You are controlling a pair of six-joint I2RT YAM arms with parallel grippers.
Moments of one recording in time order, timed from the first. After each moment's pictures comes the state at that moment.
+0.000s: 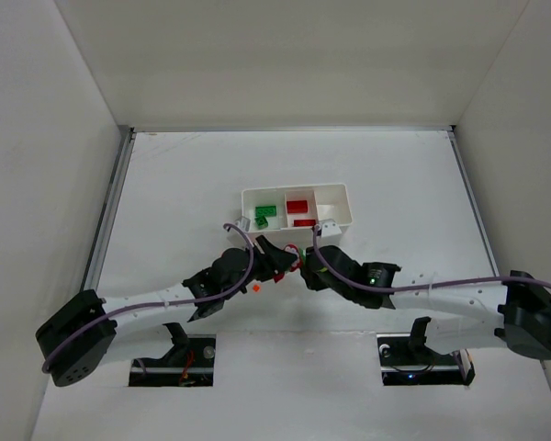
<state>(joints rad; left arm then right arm) -0.95 1.09 0.32 0.44 -0.19 -1.10 1.14 1.21 0.71 -0.23 0.44 0.72</state>
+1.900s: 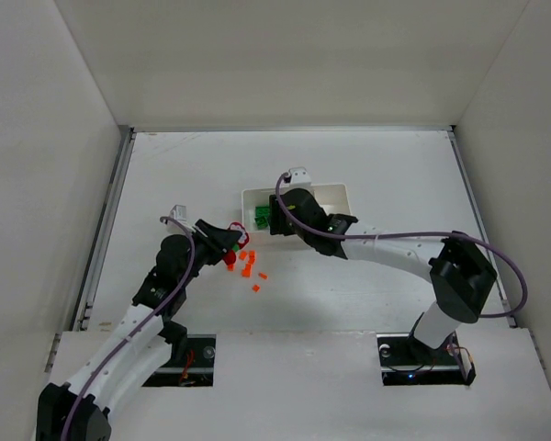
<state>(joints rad) -0.40 0.62 0.31 0.02 0.06 -1.03 0.92 1.64 1.15 -0.09 0.39 0.53</state>
